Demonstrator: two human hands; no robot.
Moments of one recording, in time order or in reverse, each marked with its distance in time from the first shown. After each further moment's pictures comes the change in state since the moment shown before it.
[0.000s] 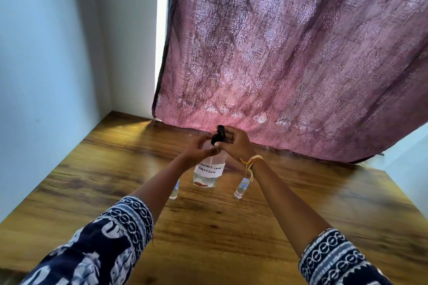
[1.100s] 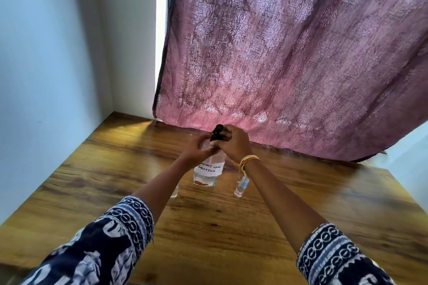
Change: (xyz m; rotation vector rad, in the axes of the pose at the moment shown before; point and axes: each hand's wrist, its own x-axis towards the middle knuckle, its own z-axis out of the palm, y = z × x) left_hand -0.003 -0.003 0.005 0.095 0.095 0.013; right_hand -0.009 -0.009 0.004 -0.151 0.111 -0.036
